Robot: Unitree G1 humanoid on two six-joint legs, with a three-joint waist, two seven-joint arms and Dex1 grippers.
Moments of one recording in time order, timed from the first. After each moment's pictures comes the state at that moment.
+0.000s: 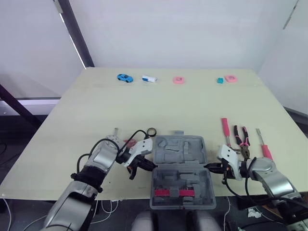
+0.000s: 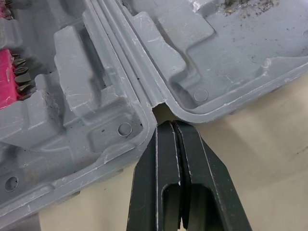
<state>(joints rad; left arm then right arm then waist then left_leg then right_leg) -0.54 0.55 -0.32 0.41 0.07 0.28 -1.50 -0.18 -0.59 0.18 0.04 0.12 0.34 1.08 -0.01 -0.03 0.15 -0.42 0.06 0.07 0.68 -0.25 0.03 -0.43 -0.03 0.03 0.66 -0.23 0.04</state>
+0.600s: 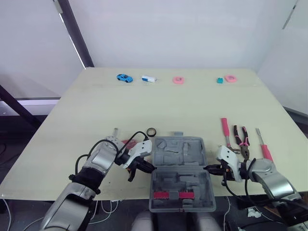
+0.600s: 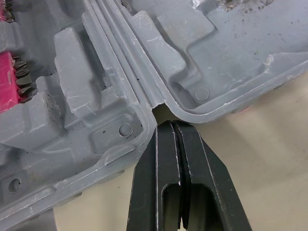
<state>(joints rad) -0.52 0.59 -0.34 0.36 0.05 0.30 -1.51 -0.17 -0.59 0.19 0.00 0.13 0.39 1.09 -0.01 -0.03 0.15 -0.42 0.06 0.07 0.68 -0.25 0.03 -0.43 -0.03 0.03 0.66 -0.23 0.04</state>
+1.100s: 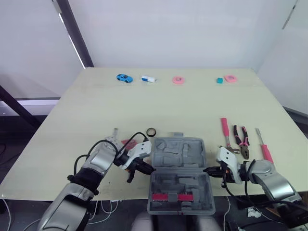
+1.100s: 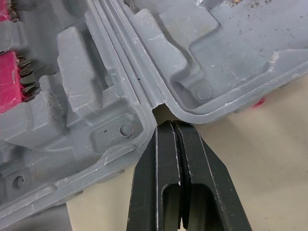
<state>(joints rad) -0.52 0.60 -0.35 0.36 0.03 0.31 -1.51 -0.16 -0.59 0.20 -0.02 0.13 0.41 1.09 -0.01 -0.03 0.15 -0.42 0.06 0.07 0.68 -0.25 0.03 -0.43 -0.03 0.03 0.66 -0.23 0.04</state>
